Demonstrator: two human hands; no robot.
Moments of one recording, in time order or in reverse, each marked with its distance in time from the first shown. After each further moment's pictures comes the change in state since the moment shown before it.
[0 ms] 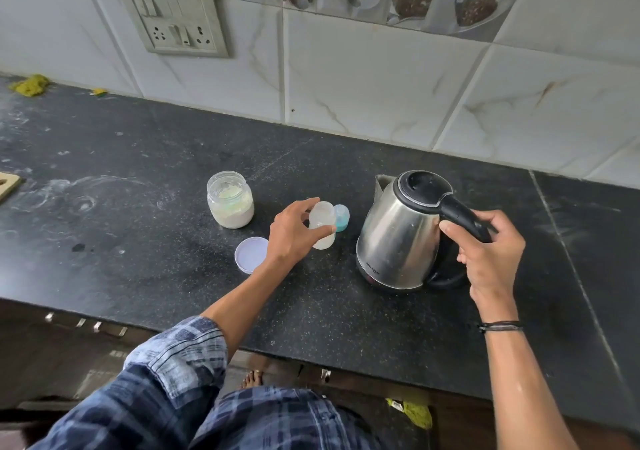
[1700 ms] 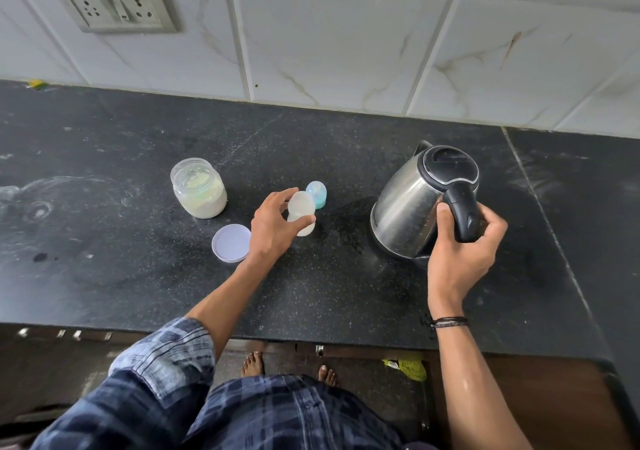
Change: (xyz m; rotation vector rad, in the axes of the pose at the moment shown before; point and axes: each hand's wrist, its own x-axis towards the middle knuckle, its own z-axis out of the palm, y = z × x) left_hand -0.010 -0.014 0.014 0.010 -0.063 0.009; right_hand -0.064 0.002 0.025 -0.152 0.540 -0.039
